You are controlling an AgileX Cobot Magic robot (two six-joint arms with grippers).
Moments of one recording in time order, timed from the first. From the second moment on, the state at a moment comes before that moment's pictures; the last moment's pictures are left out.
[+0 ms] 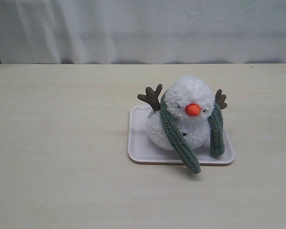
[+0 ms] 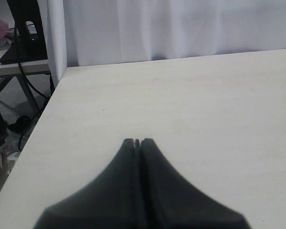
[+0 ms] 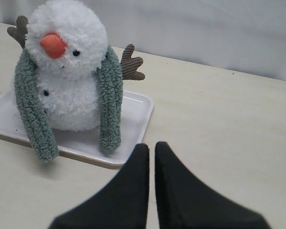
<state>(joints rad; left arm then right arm) -0.03 0.00 0.00 0.05 0.34 0.05 0.12 0.00 0.00 0.02 0.35 -0.19</state>
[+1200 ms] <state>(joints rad) -0.03 0.00 0.00 0.05 0.34 0.05 0.12 0.00 0.00 -0.01 0.35 -0.01</state>
